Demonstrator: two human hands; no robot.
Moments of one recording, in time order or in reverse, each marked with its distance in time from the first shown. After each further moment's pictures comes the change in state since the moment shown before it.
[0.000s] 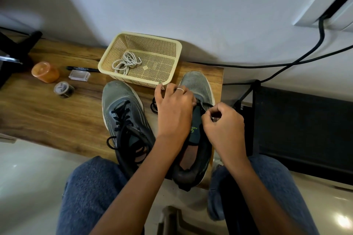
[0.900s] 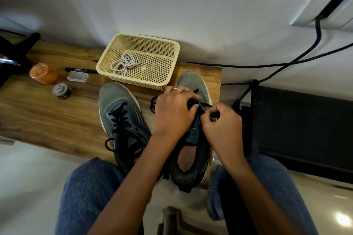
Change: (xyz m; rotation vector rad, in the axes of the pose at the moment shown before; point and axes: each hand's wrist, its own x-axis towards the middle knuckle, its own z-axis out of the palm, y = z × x) left_hand 0.008 -0.001 -0.016 -0.194 -0.163 -0.030; right_hand 0.003 0.002 0.003 0.007 0.006 0.025
